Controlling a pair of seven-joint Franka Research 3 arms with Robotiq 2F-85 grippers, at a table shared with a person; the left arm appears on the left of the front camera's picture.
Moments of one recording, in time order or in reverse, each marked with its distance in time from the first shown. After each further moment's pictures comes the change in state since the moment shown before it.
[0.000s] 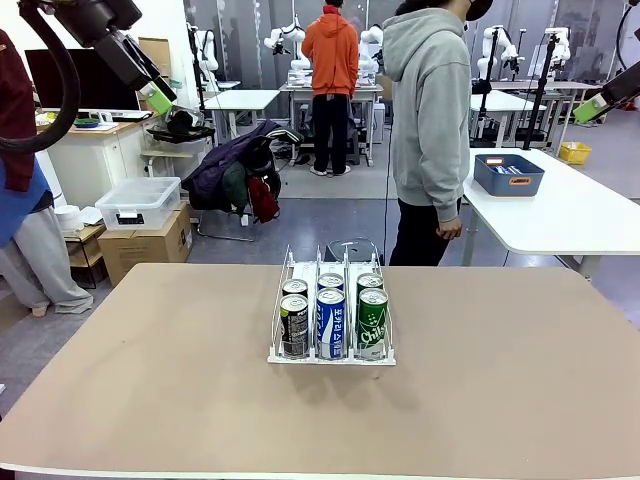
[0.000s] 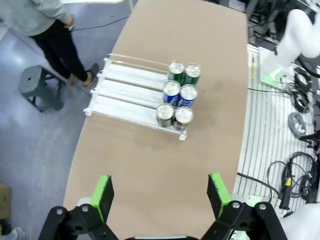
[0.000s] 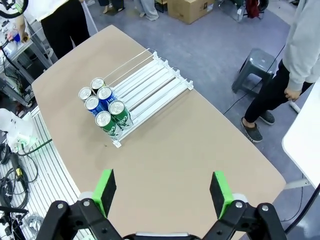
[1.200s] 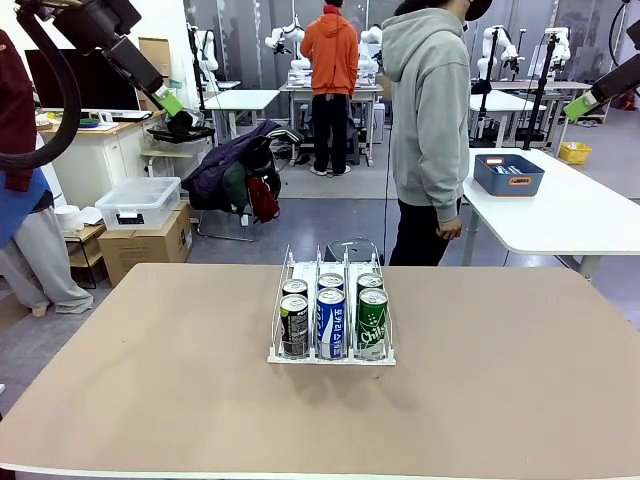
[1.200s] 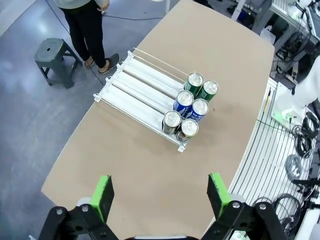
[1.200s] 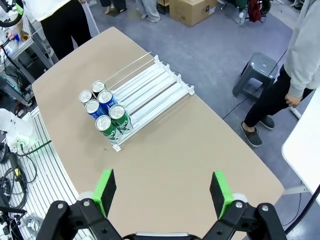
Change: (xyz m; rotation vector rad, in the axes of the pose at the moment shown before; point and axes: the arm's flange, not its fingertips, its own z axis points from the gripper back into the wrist) left arm -0.004 -0.020 -0.002 0.090 -0.047 0.265; right arm 0.013 0.000 -0.008 0.008 -0.003 0.024
